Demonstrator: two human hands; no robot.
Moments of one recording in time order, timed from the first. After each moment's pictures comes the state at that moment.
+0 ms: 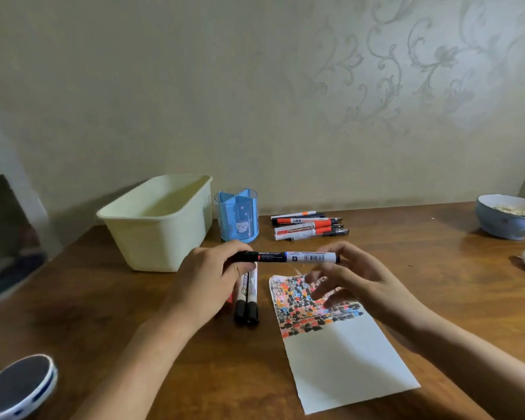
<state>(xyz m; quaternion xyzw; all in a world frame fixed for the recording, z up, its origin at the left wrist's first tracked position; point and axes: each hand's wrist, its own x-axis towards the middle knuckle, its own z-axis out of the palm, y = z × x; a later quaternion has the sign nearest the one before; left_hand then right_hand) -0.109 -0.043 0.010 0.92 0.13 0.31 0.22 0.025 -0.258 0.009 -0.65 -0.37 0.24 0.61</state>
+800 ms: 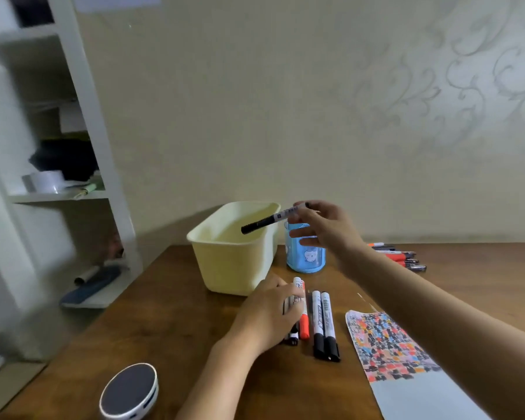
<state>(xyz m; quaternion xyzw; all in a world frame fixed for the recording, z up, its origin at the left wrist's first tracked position) -0.109 0.018 -0.025 0.94 0.19 0.19 0.22 0.016 -0.071 0.079 -0.60 -0.37 0.18 0.68</state>
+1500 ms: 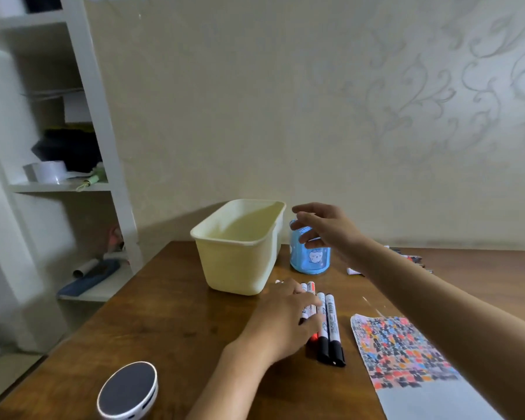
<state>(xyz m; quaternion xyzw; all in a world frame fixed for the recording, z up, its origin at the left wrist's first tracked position) -0.107 0.007 -0.027 0.96 0.16 0.16 0.19 0.041 -0.049 0.076 -0.67 -0.42 0.20 0.59</state>
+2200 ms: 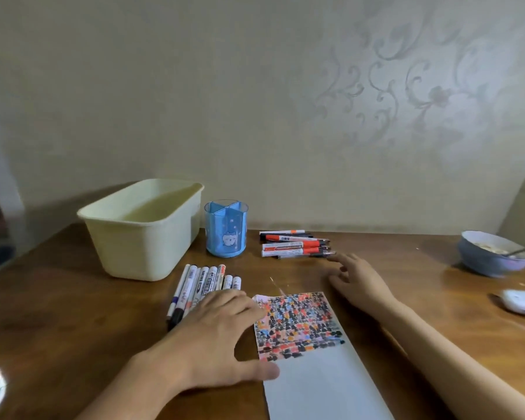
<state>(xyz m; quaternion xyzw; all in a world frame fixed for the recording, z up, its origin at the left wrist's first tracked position) -0.104 -0.064 -0.012 0.99 0.07 -0.03 0.08 0.167 -0.233 -0.041 -0.89 -0.38 -0.07 0.24</state>
